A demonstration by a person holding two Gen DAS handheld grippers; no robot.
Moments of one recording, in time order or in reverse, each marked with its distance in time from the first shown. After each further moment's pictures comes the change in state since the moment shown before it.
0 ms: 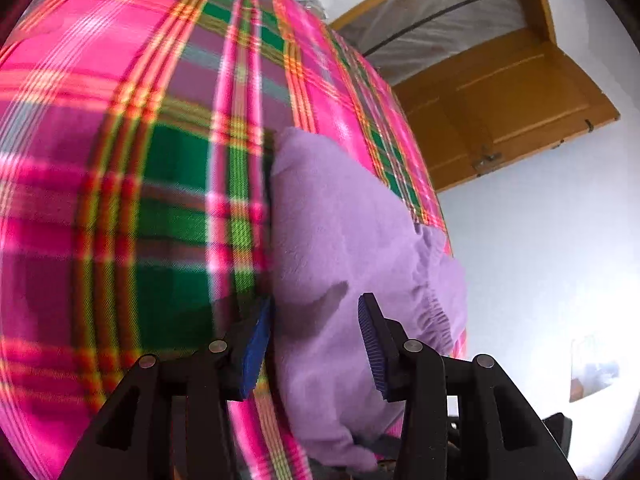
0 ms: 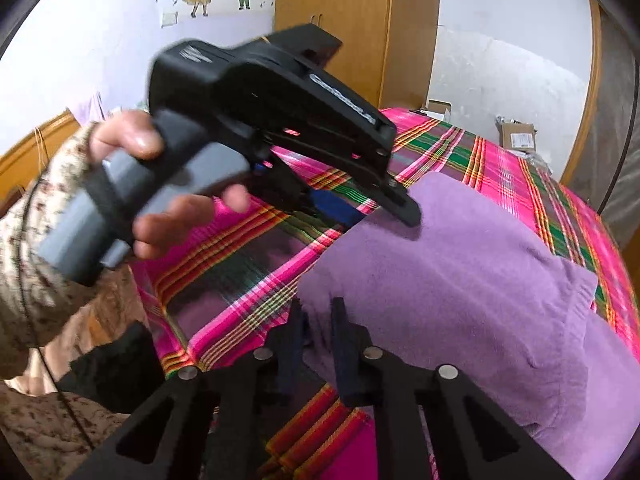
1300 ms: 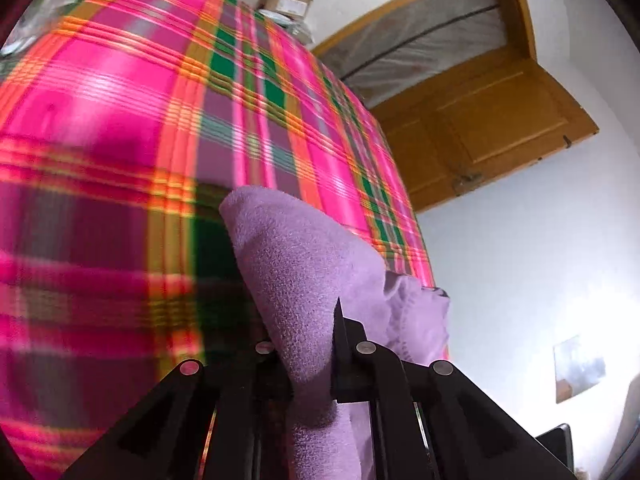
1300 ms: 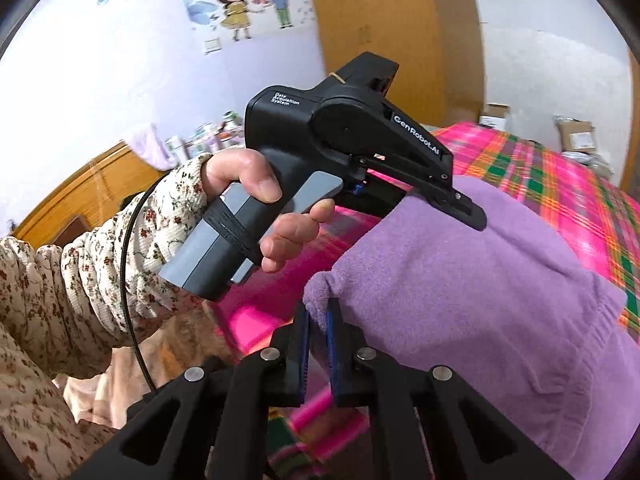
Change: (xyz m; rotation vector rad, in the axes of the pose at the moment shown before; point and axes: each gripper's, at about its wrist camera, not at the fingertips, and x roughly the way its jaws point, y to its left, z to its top) left arm -0.051 0.035 0.029 -0.003 -0.079 -0.076; right arm 0.001 0.042 0.043 0.011 -0.032 0.284
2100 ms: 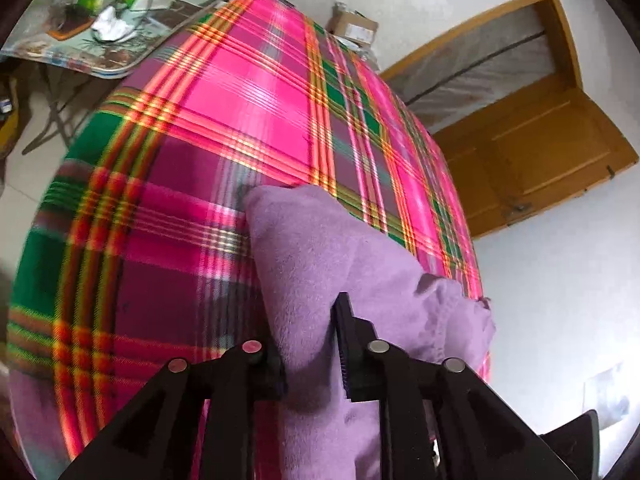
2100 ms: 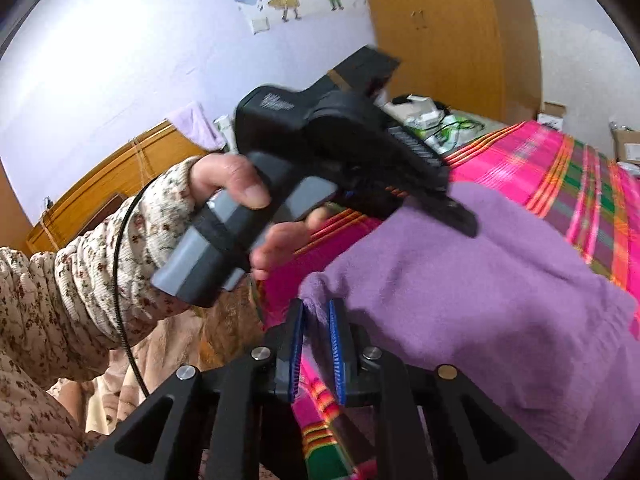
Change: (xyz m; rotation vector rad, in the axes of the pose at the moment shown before) left arm -0.049 0.027 -0.024 -0.098 -0.090 0.206; right arm 0.032 0.016 0.018 -0.050 0.044 0.149
